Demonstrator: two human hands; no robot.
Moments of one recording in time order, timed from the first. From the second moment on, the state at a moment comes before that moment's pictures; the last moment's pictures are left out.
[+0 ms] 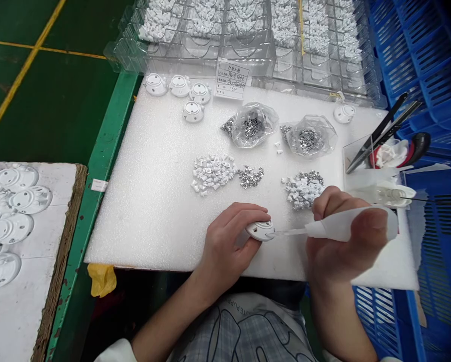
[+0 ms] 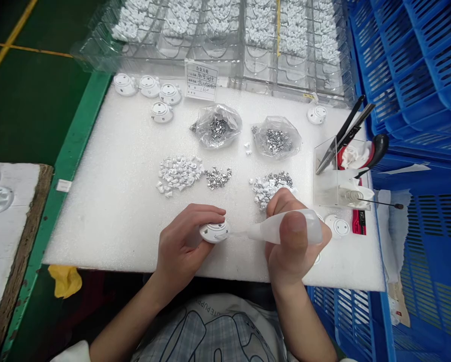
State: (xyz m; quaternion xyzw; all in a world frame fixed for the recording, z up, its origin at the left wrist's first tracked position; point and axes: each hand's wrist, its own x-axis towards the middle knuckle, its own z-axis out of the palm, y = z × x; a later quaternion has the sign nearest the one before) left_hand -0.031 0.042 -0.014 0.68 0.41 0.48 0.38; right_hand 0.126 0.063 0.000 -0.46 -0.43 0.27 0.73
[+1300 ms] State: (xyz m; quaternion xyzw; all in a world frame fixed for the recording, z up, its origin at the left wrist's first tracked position) left_hand -0.033 0.042 -0.014 0.64 0.41 0.51 0.40; right_hand 0.141 0.067 0.003 -0.45 -0.33 0.44 0.70
